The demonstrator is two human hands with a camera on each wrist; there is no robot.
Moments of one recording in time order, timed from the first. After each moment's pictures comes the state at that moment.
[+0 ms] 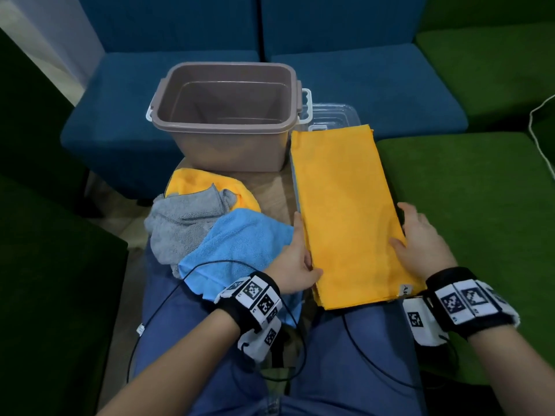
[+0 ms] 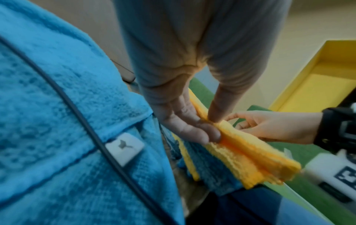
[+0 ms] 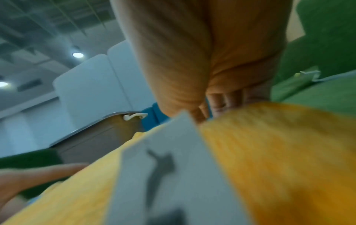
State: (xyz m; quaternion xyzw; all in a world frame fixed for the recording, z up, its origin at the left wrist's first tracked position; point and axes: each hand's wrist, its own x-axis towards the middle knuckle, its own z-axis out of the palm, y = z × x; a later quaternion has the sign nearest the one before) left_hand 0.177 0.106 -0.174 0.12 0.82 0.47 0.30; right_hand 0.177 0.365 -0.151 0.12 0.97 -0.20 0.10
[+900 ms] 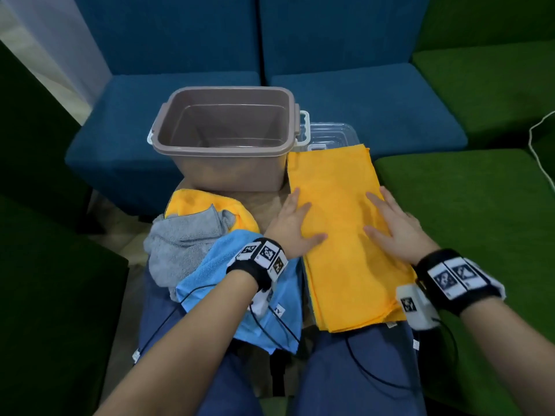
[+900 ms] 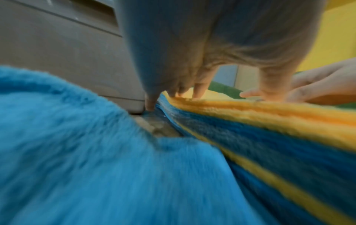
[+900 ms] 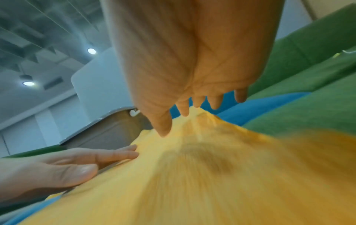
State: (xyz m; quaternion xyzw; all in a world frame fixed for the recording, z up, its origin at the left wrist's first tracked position) left_hand 0.079 0.115 -0.172 0.18 0.93 0.27 0.16; right_hand 0.116 0.365 -0.148 -0.01 0.97 -0.22 0.13
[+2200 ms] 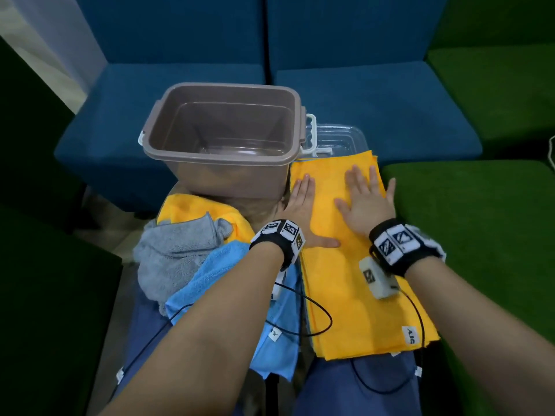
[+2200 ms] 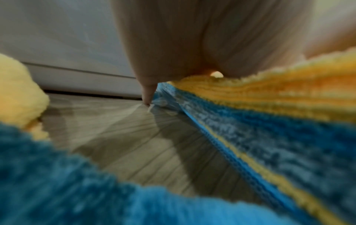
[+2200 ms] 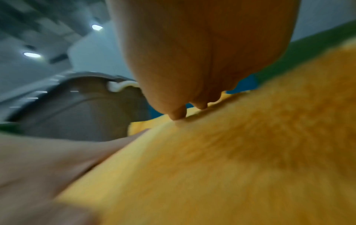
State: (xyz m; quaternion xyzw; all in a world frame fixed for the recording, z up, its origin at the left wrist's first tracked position) left_hand 0.017 0.141 -0.200 0.18 0.95 0.18 0.17; right_hand 0.019 0.309 -0.164 0.01 0.99 -0.02 0.16
